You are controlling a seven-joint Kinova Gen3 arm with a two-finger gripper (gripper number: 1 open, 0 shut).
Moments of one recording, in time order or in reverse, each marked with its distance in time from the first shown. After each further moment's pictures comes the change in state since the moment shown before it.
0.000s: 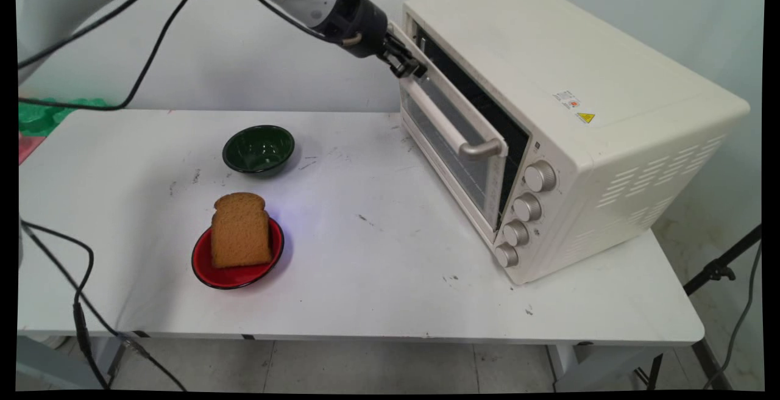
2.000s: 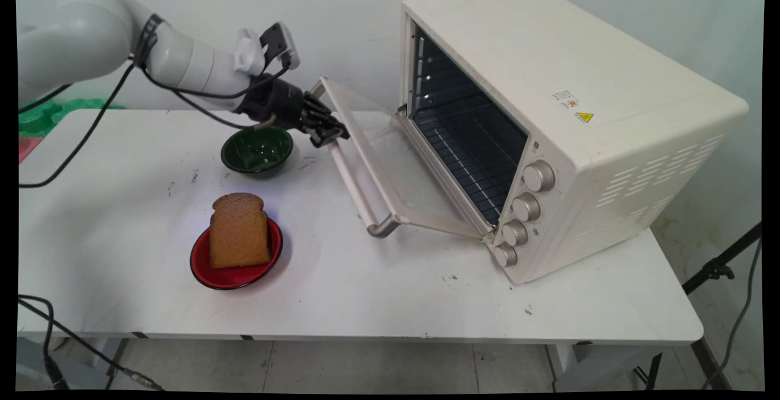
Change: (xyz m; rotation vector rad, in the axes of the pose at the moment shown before) arm -0.174 -0.007 -0.019 -0.013 0.017 -0.012
